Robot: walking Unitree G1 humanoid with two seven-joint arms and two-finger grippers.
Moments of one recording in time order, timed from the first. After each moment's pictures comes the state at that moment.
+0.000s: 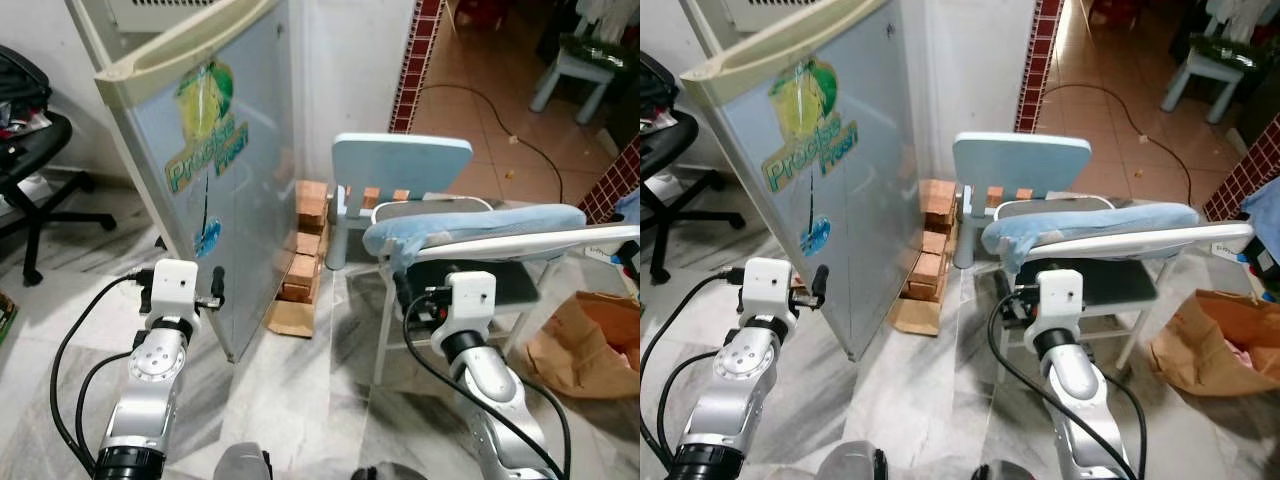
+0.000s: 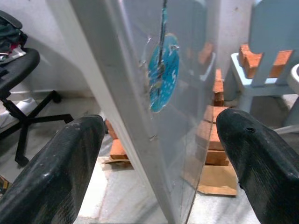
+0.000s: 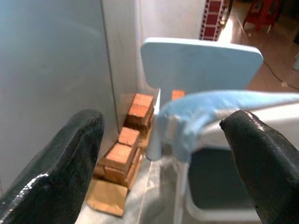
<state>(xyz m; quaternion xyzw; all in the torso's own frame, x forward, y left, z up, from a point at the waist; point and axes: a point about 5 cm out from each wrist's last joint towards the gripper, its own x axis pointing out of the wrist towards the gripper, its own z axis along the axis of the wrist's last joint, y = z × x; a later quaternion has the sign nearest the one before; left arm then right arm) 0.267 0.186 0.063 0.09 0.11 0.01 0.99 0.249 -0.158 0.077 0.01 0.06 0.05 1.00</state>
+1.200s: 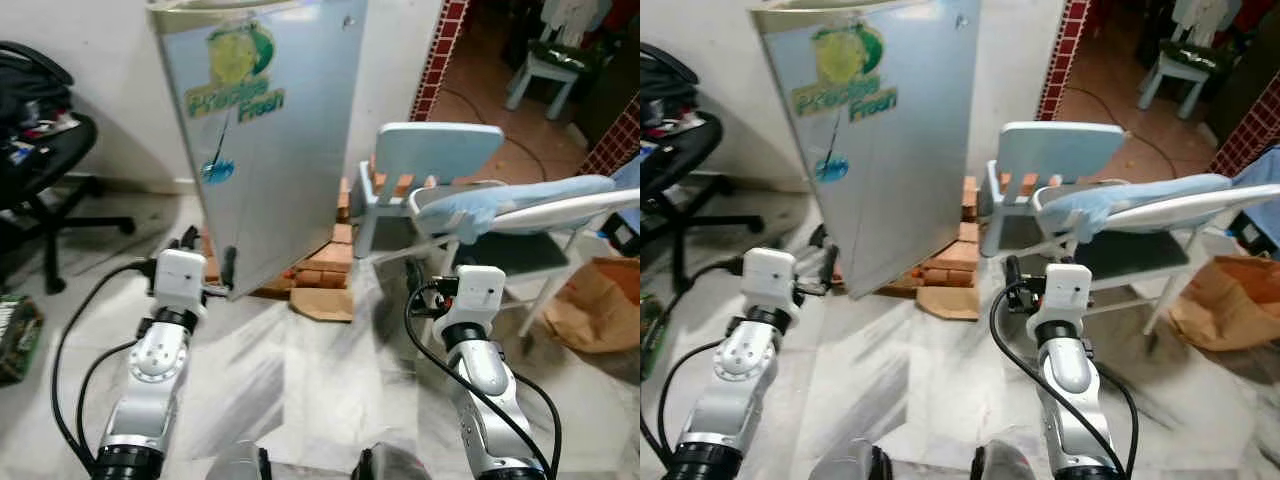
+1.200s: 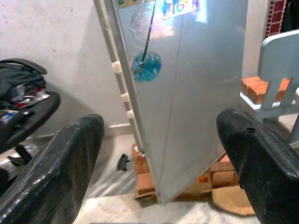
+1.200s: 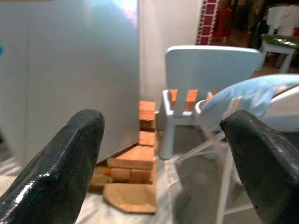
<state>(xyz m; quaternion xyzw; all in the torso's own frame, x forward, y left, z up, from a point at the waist) 0.273 0.174 0.083 0.09 0.01 -0.04 1.00 0.257 -0.166 0.076 0.00 0.03 -0.02 1.00</state>
